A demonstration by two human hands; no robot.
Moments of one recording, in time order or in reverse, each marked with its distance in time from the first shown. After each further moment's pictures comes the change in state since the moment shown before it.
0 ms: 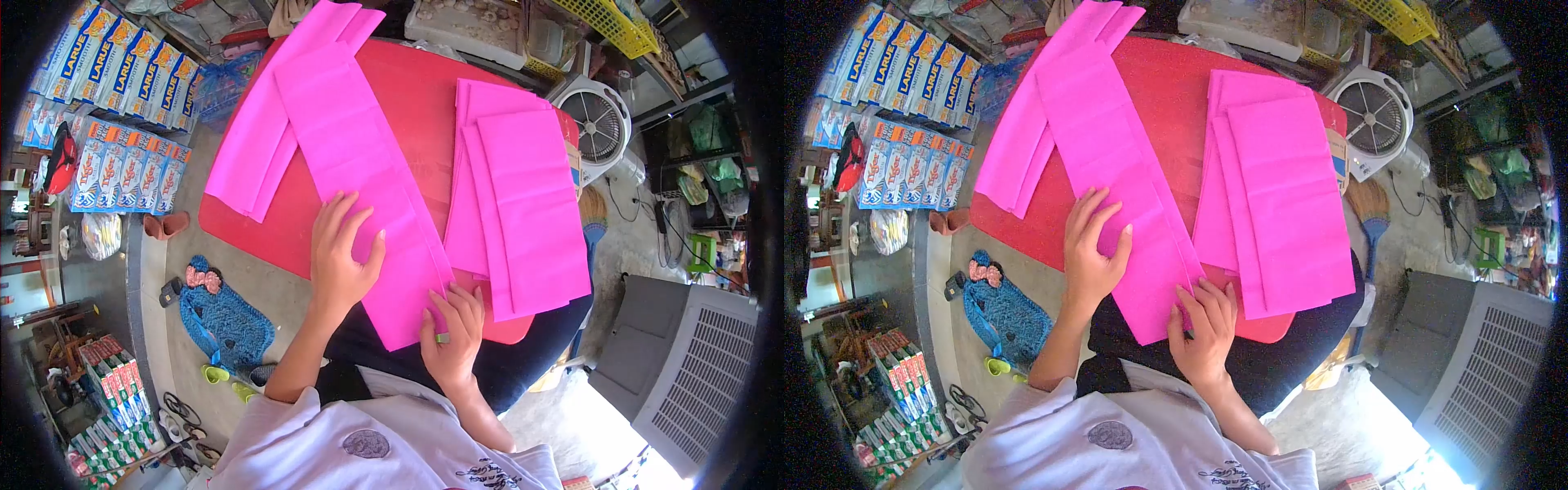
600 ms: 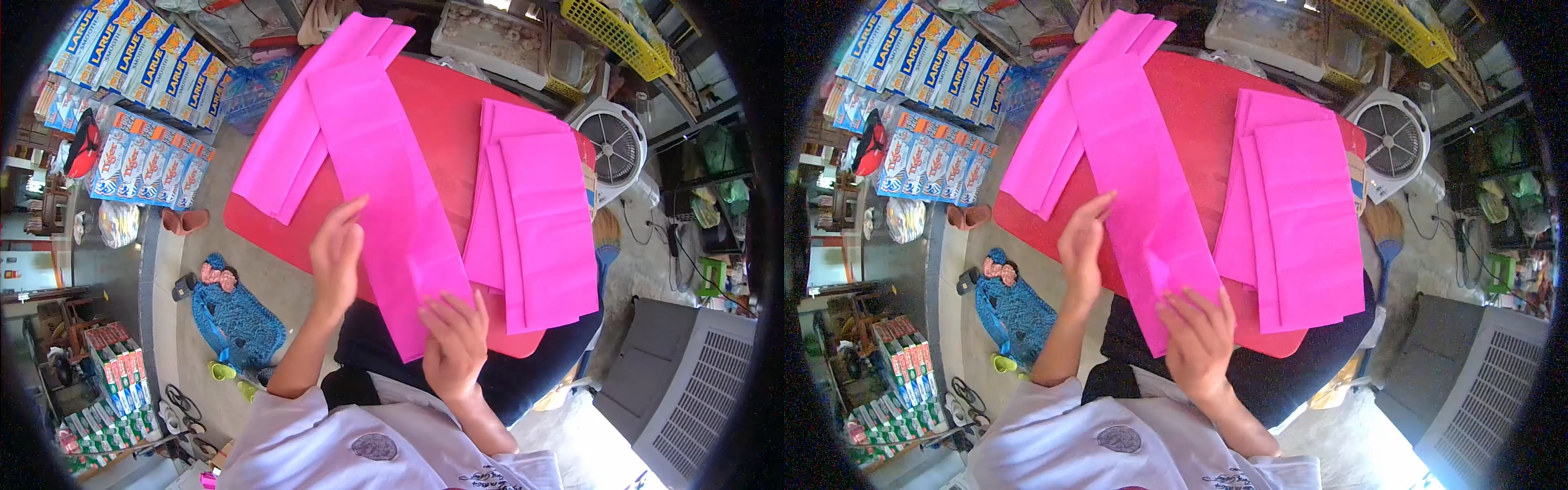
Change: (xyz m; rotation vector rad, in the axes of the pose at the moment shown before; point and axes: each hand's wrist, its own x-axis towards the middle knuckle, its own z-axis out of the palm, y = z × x) left_hand 0.005 -0.015 -0.024 -0.787 0.090 -0.318; right_hand 0.024 -0.031 -0.009 0.116 -0.018 -0.234
